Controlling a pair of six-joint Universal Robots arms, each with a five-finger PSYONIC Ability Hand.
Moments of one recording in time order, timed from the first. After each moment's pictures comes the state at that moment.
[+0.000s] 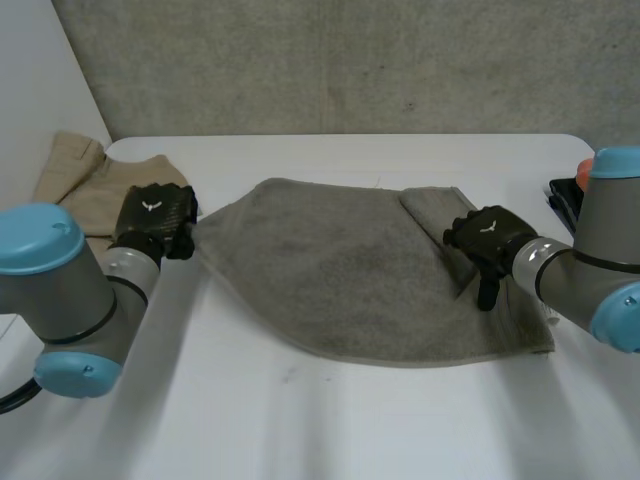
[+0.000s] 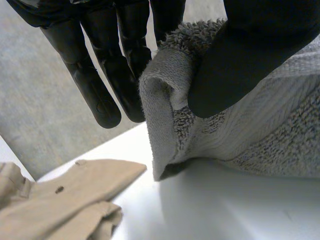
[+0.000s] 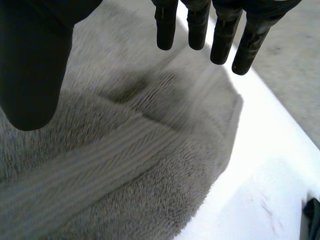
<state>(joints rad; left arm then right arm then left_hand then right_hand) 4.40 -2.02 -1.67 3.61 -1.56 3.31 1.82 -0.93 1.28 0.15 1.33 2.43 1.11 1.20 1.19 1.20 0.99 0.21 0.23 0.23 0.24 0.08</state>
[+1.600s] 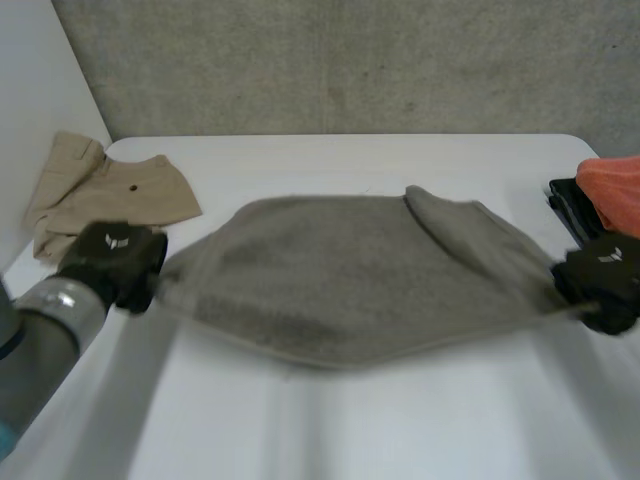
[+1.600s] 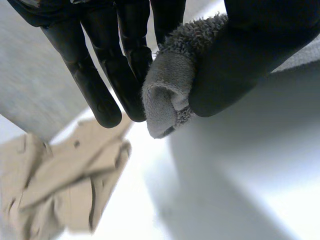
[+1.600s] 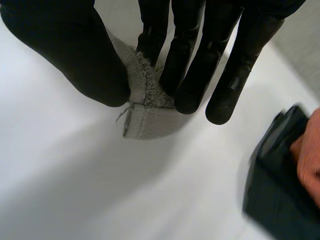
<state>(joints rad) 4.44 -1.63 -1.83 3.12 -1.56 3.60 1.40 -1.44 1.70 0.46 1.08 2.17 1.11 1.20 1.19 1.20 0.99 0.98 1.17 1.18 1.19 0.99</state>
